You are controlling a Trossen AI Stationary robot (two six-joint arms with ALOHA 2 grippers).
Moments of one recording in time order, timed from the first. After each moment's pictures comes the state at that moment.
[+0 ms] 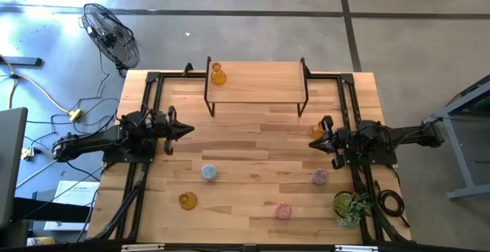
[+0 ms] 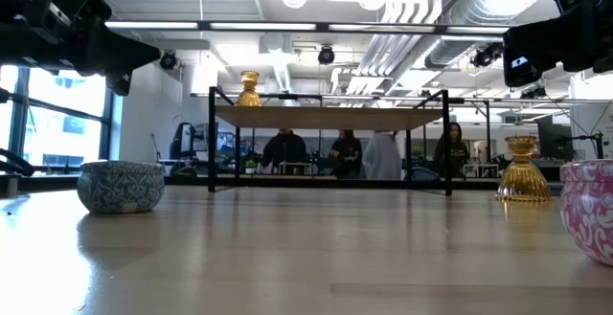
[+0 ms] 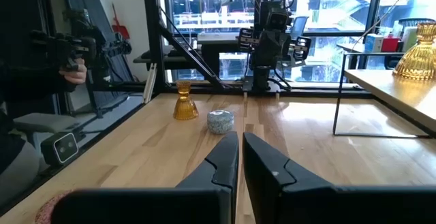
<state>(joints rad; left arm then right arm) 0.19 0.01 0.01 0.03 0.11 -0.16 0.10 0.03 0.01 0.05 -0.06 0.02</state>
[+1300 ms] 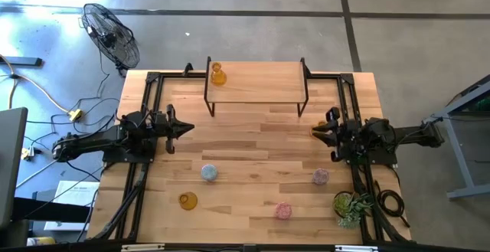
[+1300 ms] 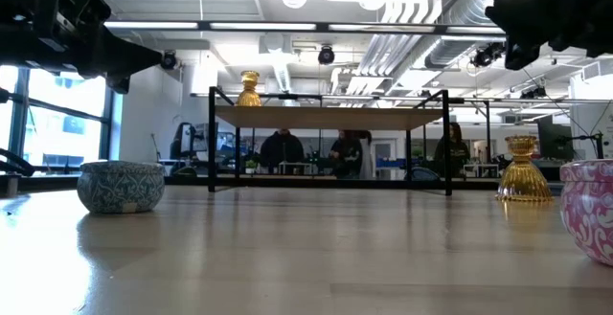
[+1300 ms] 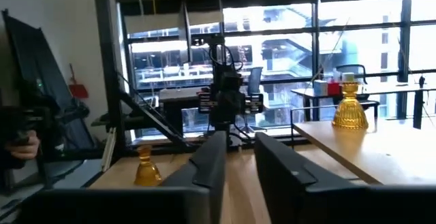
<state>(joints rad) 0.19 0.01 0.01 0.02 0.06 -0.09 0.10 0.03 0.01 0.26 0.12 0.04</state>
